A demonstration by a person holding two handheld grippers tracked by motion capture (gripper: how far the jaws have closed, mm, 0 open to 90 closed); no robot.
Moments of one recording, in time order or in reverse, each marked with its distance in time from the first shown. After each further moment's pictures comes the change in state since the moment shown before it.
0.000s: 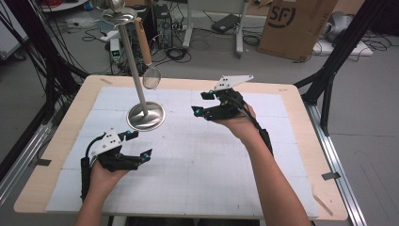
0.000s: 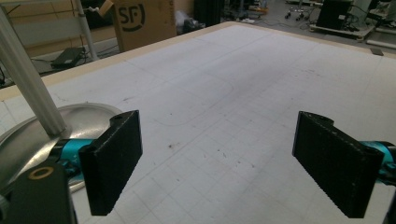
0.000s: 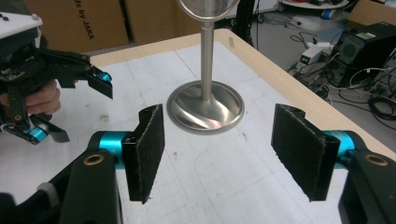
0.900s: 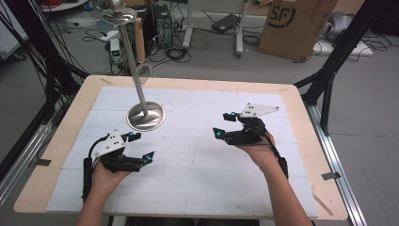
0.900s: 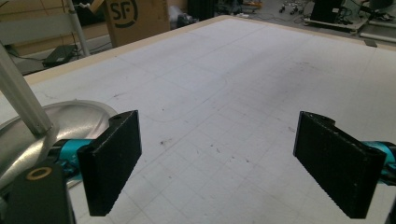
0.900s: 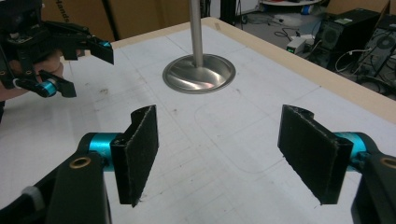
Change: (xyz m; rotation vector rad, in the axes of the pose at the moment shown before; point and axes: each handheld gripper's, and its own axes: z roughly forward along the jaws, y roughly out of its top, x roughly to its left) left arm -0.003 -0.003 0.005 0.018 -0.017 0.009; right arm 0.013 -0.081 -0.045 -0.055 -0.056 0.098
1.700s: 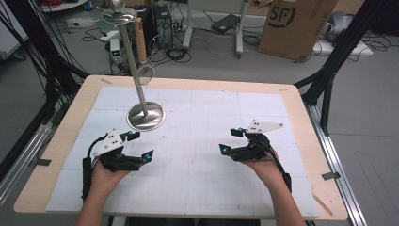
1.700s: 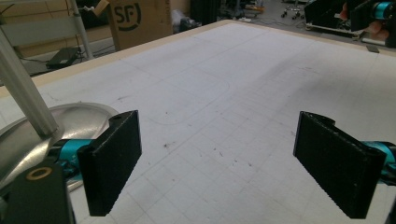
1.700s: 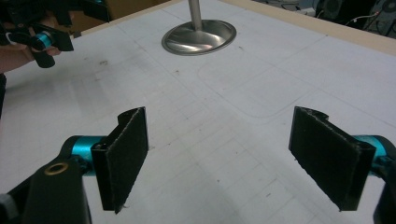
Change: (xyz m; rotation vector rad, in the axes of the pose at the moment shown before) left arm 0.002 0.001 -0.002 -0.015 0.010 -0.006; right arm 0.005 -0.050 -0.010 0.046 -0.007 0.085
